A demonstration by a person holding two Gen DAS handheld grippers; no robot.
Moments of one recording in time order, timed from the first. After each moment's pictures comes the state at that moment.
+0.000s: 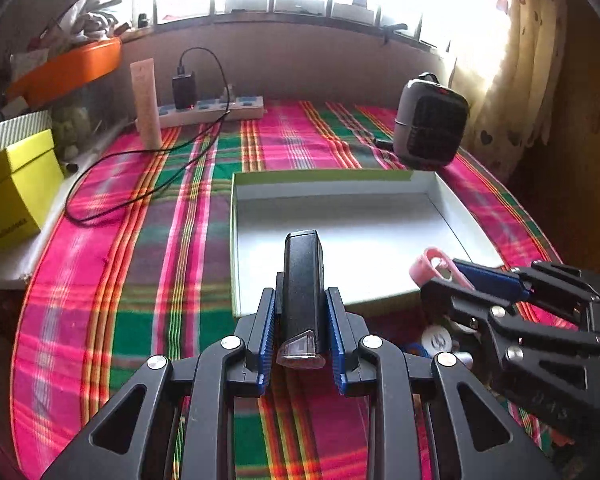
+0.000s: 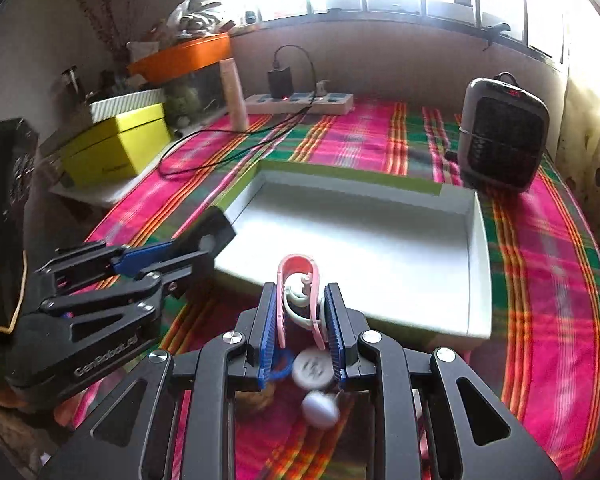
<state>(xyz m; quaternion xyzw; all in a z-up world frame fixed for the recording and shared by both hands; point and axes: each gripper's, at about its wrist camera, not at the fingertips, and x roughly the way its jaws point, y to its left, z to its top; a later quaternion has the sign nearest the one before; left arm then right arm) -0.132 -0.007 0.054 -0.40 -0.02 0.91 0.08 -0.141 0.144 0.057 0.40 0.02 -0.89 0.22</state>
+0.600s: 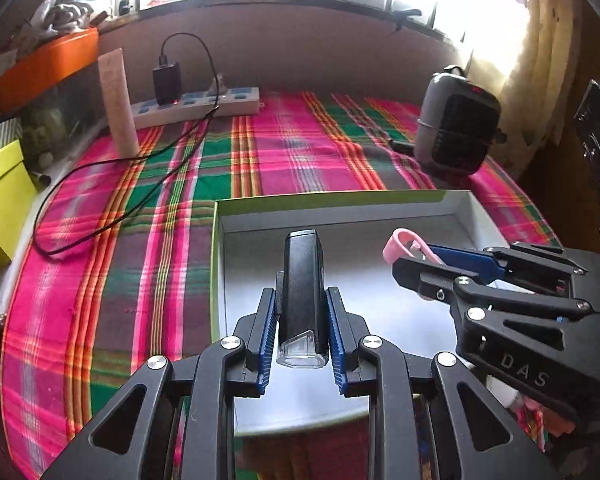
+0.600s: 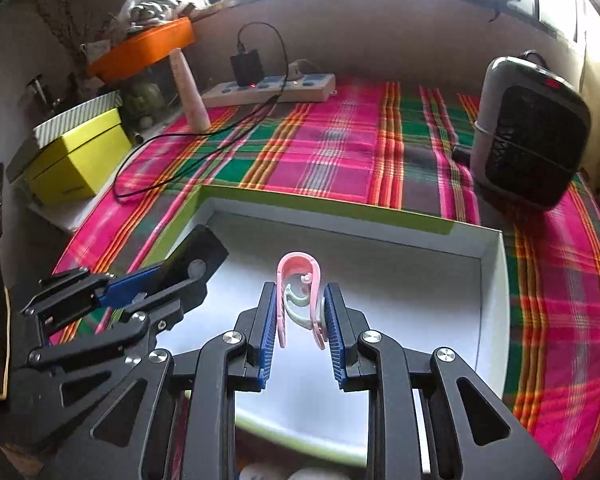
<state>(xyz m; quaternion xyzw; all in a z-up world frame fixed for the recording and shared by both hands) -0.202 0.001 0.038 -0.42 -0.01 0.90 0.08 -0.229 0.136 0.039 0.45 0.02 -0.87 0.21</state>
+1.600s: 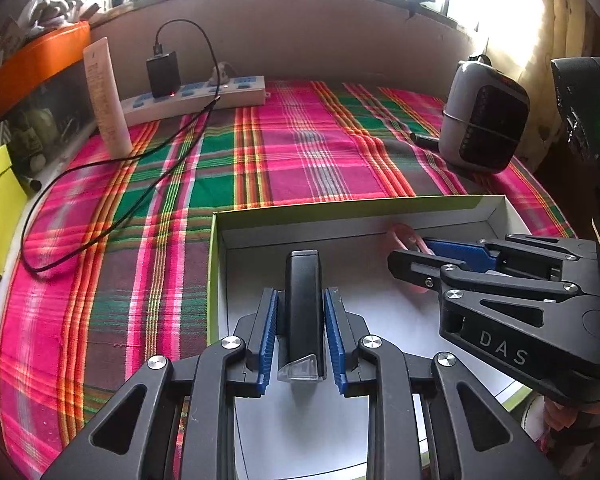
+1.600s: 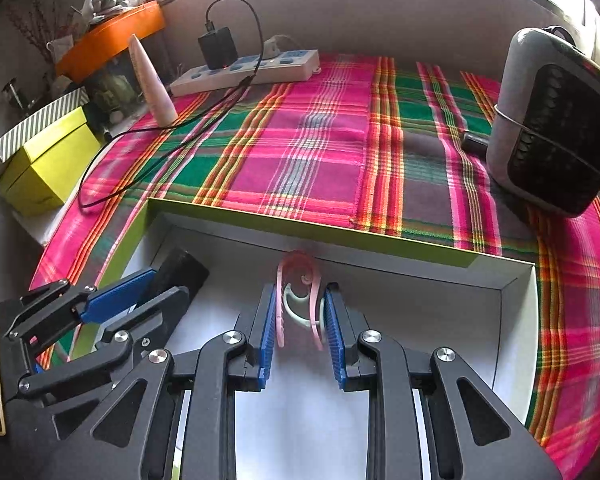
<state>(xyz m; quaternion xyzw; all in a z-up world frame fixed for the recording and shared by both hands) -0.235 0.002 0.022 -0.43 0.00 0.90 0.07 -0.265 0.129 0.018 0.48 0.02 -0.86 0.19</state>
